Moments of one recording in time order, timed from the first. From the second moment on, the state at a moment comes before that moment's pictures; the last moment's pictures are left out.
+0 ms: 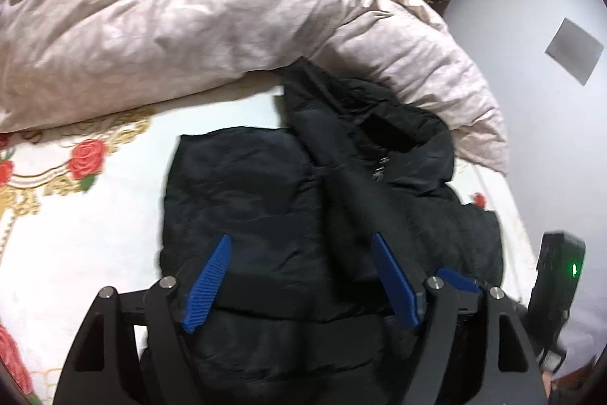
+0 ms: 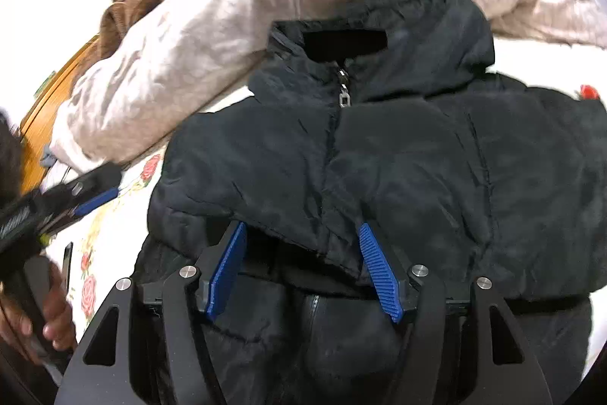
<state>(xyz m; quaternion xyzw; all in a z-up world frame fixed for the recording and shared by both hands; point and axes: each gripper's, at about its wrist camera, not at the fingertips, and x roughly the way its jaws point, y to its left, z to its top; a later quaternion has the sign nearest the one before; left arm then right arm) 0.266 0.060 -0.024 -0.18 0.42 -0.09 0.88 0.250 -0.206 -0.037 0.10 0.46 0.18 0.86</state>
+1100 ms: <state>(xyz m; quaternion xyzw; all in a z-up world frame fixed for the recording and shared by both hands) 0.310 0.027 -0.091 -0.10 0.47 -0.07 0.87 0.274 -0.330 -0.072 0.06 0.46 0.00 0.88</state>
